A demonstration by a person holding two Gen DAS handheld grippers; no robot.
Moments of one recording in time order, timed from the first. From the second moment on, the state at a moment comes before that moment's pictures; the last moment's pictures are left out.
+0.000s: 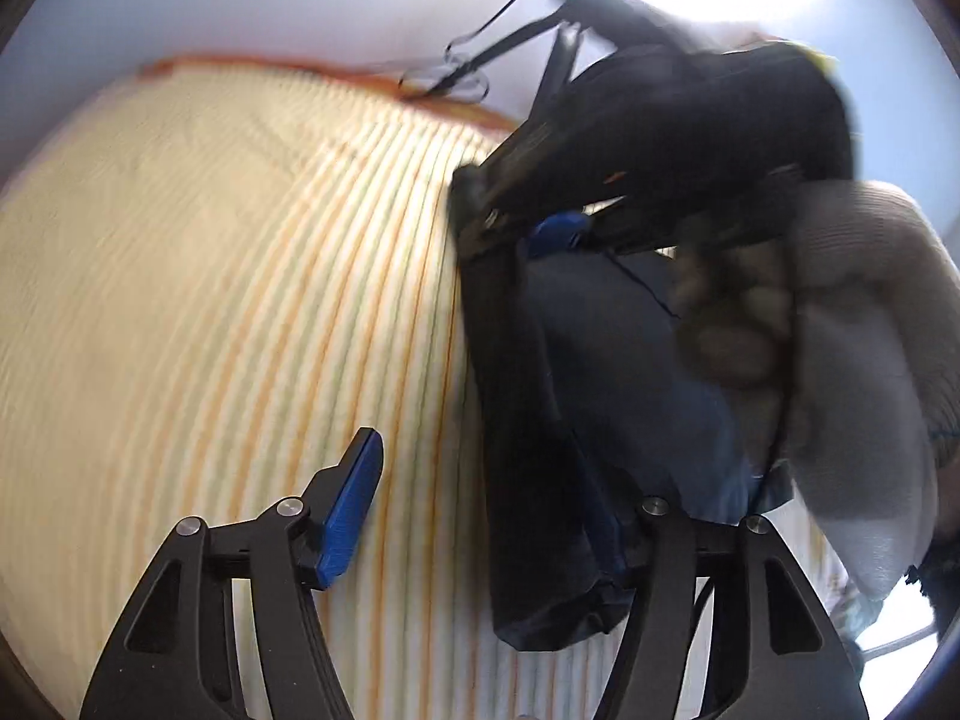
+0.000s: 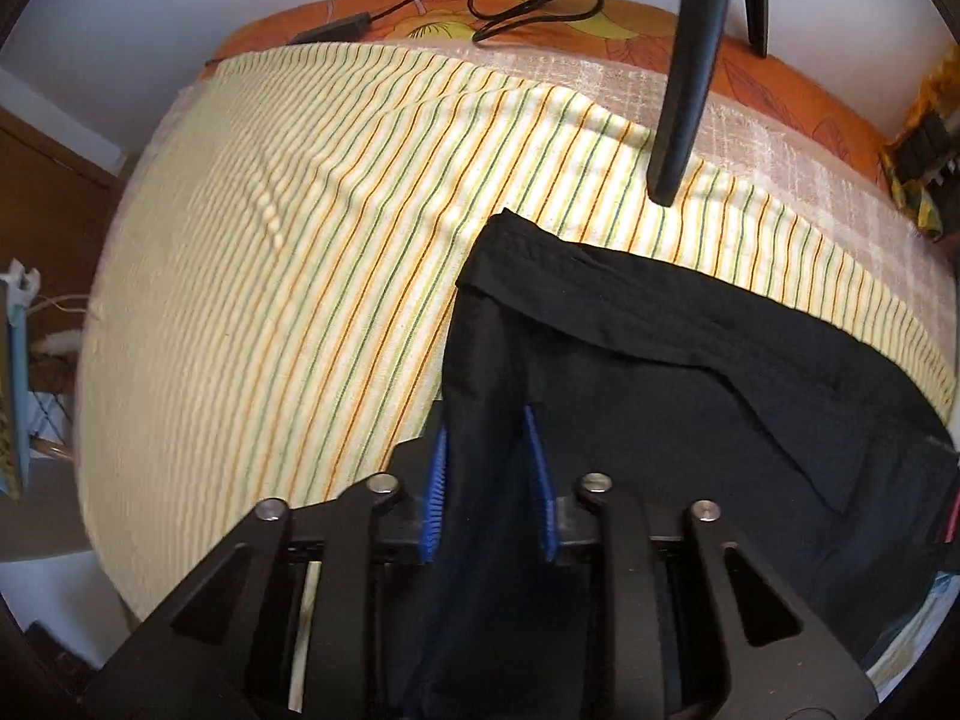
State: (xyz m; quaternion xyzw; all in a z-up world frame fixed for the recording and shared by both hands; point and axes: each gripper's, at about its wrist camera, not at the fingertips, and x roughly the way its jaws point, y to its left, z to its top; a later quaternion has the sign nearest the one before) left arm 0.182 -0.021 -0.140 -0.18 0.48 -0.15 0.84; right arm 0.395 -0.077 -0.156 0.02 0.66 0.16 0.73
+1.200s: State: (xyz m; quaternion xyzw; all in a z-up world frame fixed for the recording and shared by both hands) left arm 0.123 0.124 -0.078 -0.24 0.35 -0.10 0.90; right arm 0.364 0.053 -0.074 0.12 0.57 0.31 0.75
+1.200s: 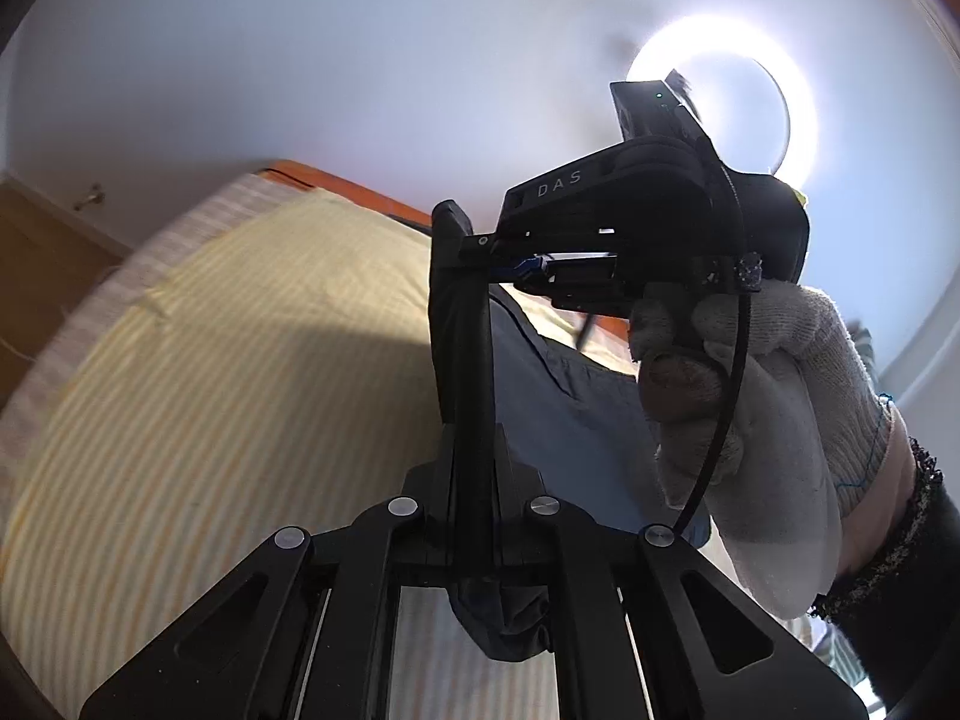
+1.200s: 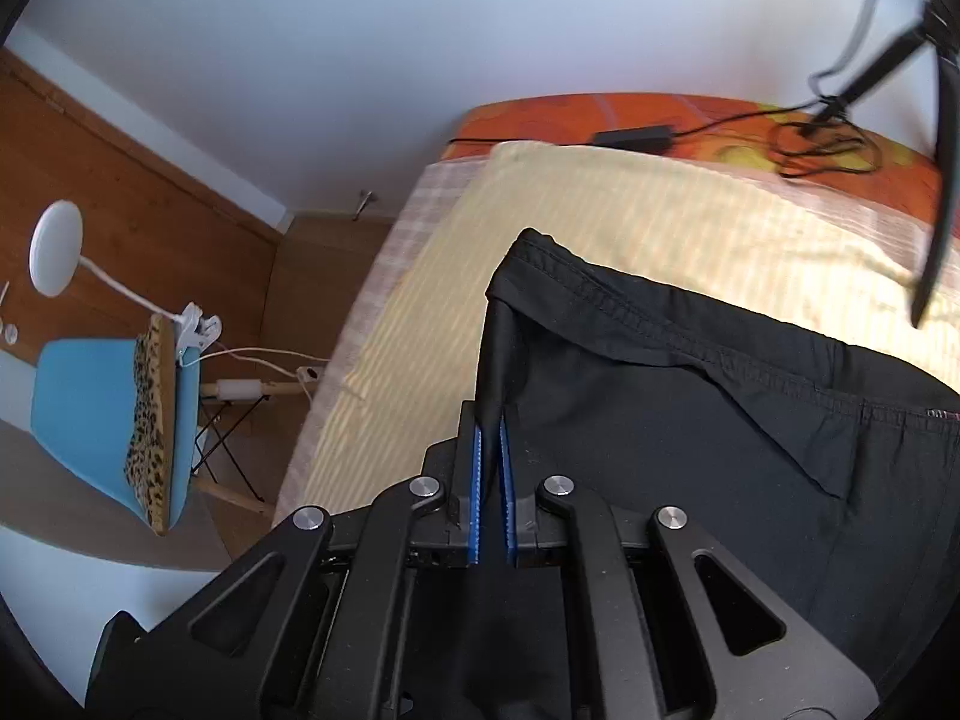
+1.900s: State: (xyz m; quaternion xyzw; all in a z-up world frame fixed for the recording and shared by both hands) left arm 0.128 0.149 -0.030 -0.27 0.29 -0.12 0.91; right arm 0.357 -0.060 -0.017 0.19 0.52 0.31 0.77
